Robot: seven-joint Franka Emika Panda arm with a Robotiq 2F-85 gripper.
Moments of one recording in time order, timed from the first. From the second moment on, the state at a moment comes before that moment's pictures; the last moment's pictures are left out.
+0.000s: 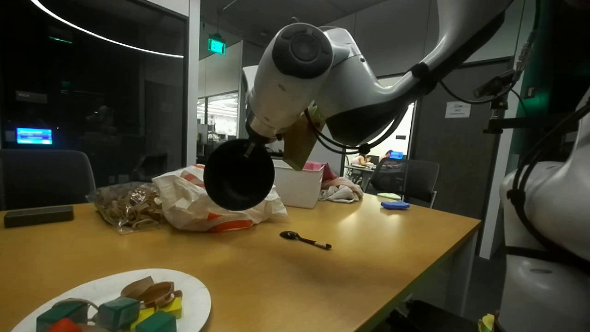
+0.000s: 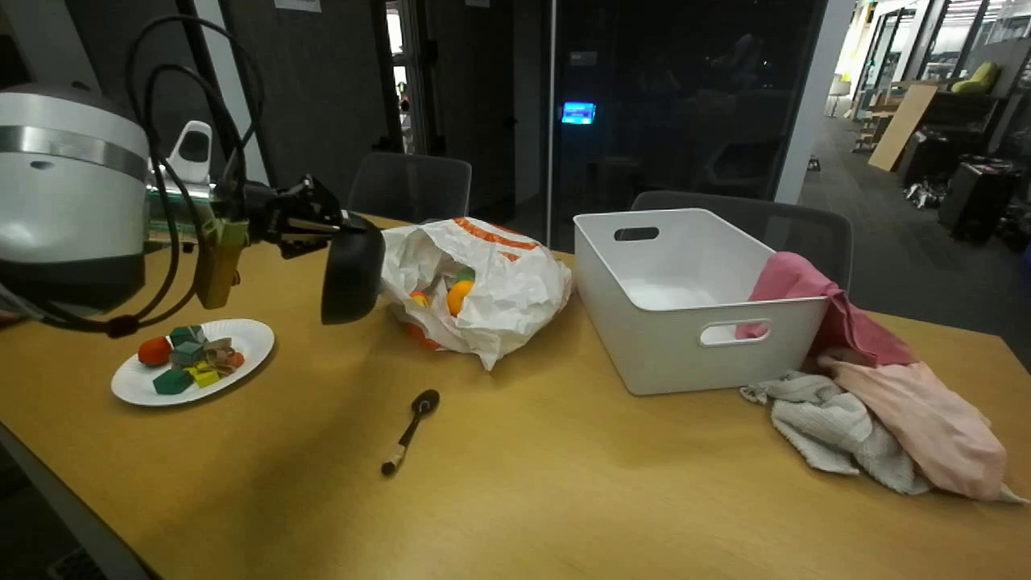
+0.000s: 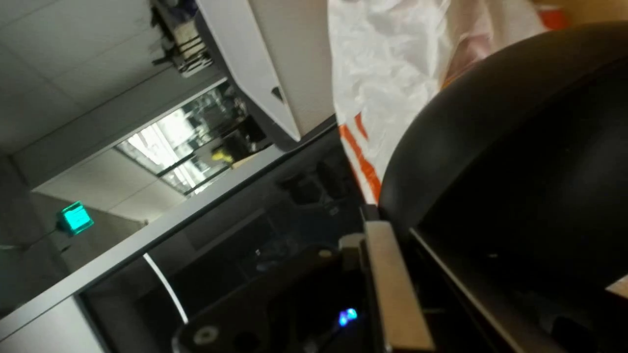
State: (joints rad) arm 0.31 -0.33 0.10 -2.50 -1.56 2.29 1.01
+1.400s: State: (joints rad) arm 0.46 -0.26 -0.19 -2.46 0.10 2.20 -0.23
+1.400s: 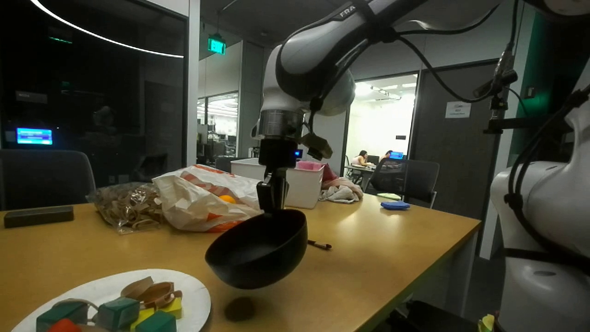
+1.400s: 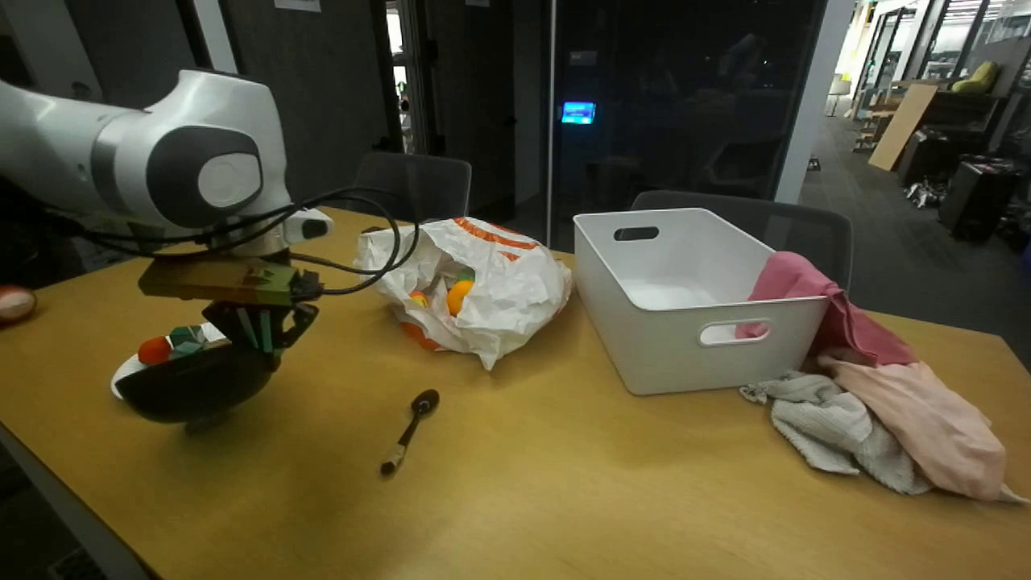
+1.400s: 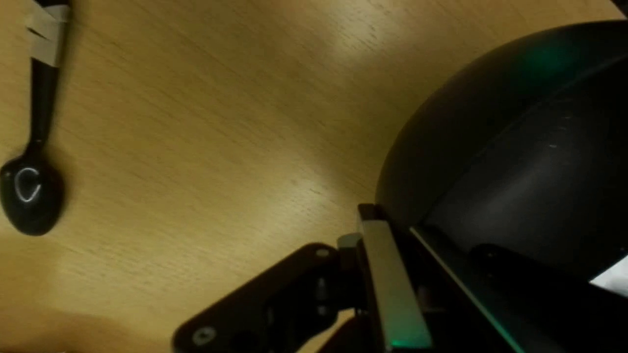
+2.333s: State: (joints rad) arm 0.23 -0.11 -0.05 -2.42 0.38 2.38 -0.58
